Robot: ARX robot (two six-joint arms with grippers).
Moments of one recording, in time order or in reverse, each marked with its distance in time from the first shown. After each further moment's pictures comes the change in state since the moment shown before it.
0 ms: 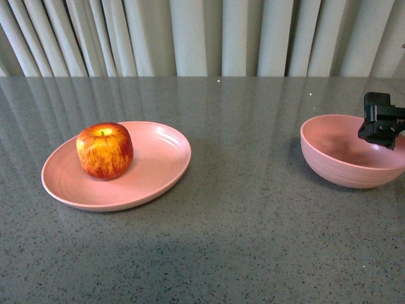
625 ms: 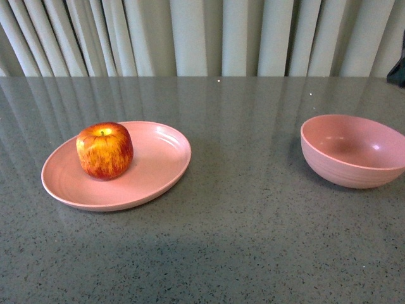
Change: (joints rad) left arm 0.000 0.000 0.000 0.000 0.000 0.000; right arm -0.005 -0.182 -0.044 0.048 0.031 -0.028
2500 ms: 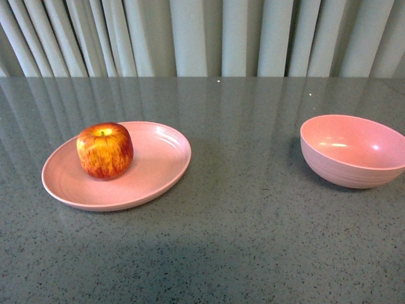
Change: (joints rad) left arm 0.000 0.000 0.000 0.000 0.000 0.000; right arm -0.021 -1.631 -1.000 -0.083 -0.018 -0.076
